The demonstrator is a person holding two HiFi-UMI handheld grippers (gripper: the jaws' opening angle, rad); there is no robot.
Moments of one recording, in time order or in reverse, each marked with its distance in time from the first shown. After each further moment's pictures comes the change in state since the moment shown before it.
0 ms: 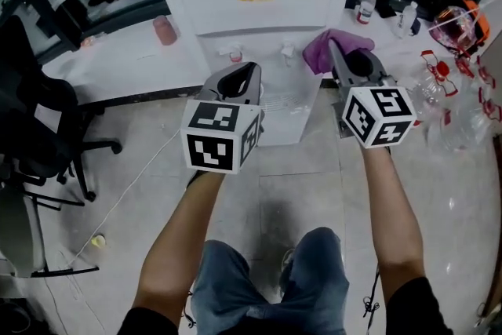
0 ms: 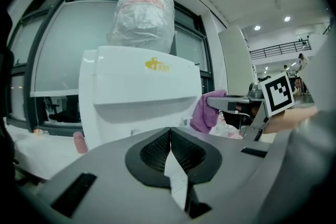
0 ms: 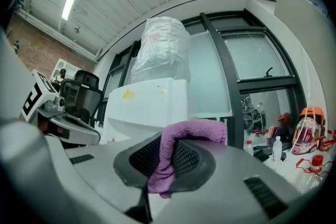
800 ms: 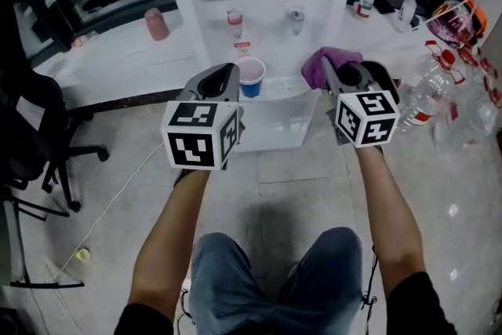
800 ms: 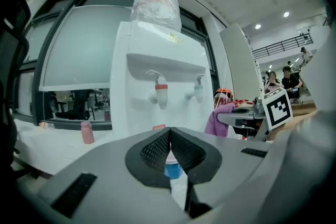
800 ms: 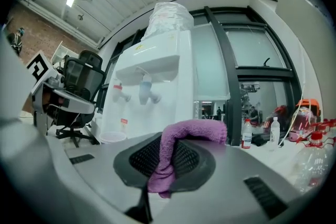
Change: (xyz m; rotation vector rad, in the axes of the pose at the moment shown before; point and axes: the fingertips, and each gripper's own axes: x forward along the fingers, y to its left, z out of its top) left arm 0.000 0.041 -0.098 0.013 -0.059 0.065; right arm 0.001 0.012 -0.143 -0.051 0.067 -0.025
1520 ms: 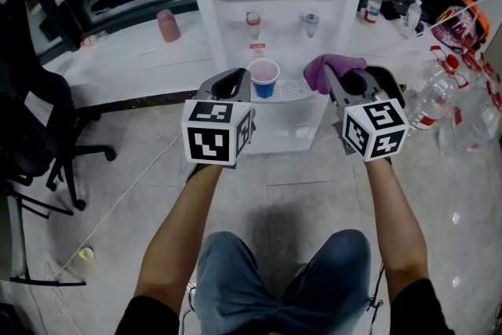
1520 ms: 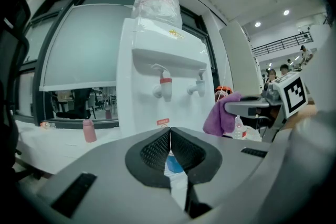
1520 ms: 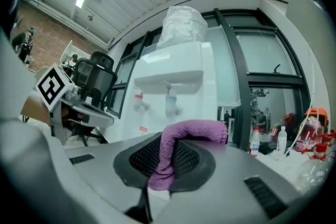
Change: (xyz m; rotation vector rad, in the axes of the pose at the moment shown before) left arm -0.003 0.010 -0.014 0.012 0.019 0.005; right arm -0.018 0.044 0.022 -0.057 -0.011 0.076
